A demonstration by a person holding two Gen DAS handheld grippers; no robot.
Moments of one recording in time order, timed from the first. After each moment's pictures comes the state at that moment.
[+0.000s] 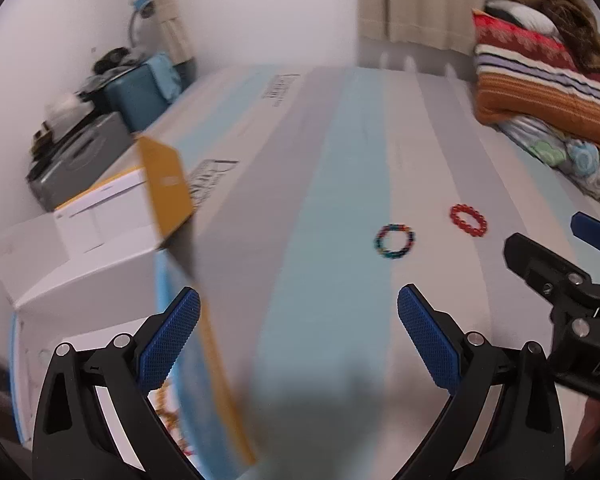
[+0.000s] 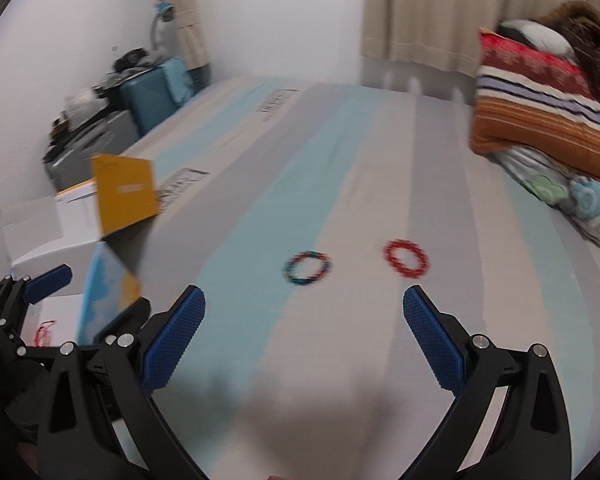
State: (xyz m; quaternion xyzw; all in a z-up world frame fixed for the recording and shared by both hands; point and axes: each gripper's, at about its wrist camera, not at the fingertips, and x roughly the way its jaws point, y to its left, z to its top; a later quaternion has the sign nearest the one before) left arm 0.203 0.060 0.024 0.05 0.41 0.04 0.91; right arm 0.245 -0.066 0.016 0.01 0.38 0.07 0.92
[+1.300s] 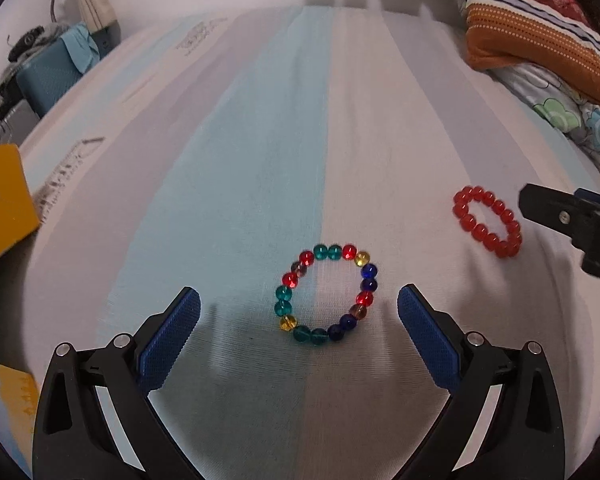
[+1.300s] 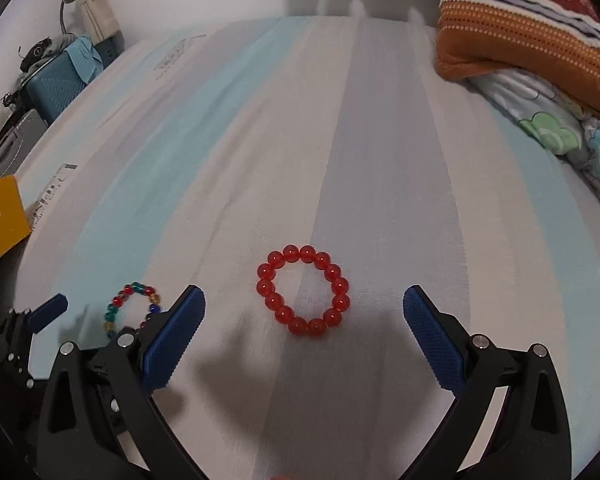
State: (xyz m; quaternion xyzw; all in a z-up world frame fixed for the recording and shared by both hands) left arm 0.377 -0.020 -0.132 0.04 0.48 -0.02 0.88; right arm 0.428 -0.161 -0.122 0.04 0.47 0.01 0.88
